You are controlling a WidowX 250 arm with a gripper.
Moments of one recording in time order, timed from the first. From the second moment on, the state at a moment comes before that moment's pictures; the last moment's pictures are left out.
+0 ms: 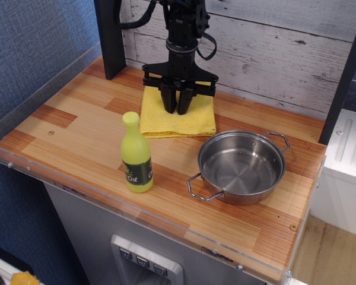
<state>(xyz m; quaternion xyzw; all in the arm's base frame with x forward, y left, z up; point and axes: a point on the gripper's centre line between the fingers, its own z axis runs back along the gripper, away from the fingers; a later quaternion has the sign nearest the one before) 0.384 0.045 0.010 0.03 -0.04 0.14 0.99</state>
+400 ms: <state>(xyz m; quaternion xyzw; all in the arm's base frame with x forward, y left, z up) 0.382 0.037 0.021 0.03 -0.04 0.14 0.99</state>
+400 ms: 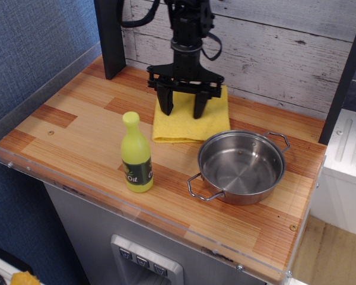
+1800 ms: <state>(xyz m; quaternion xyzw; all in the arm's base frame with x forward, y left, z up) 0.327 0.072 0.139 0.07 -0.08 0.28 0.95</state>
